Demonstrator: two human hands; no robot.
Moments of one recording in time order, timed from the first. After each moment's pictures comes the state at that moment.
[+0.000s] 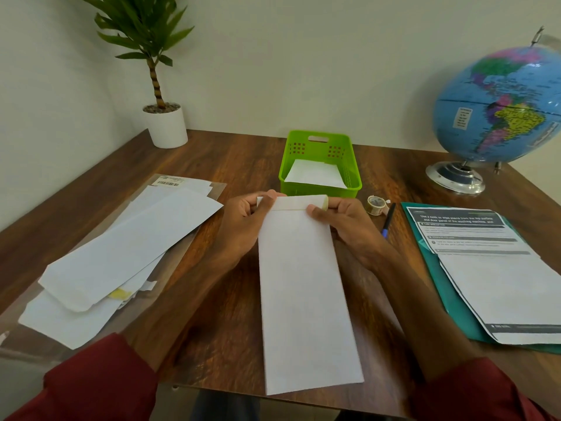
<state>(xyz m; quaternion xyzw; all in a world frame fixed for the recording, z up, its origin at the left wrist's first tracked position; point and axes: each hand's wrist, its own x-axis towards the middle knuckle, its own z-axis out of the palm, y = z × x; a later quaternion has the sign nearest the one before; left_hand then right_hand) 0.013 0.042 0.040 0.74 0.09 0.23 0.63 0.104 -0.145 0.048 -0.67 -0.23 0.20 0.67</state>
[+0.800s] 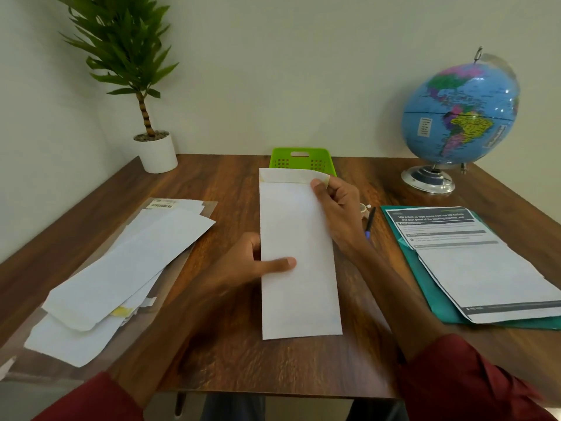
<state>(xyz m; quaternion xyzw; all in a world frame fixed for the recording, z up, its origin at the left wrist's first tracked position) -0.036 0.019 0.054 0.76 0.07 -0.02 0.65 0.094 -0.140 0.078 -0.67 -0.27 -0.08 0.69</state>
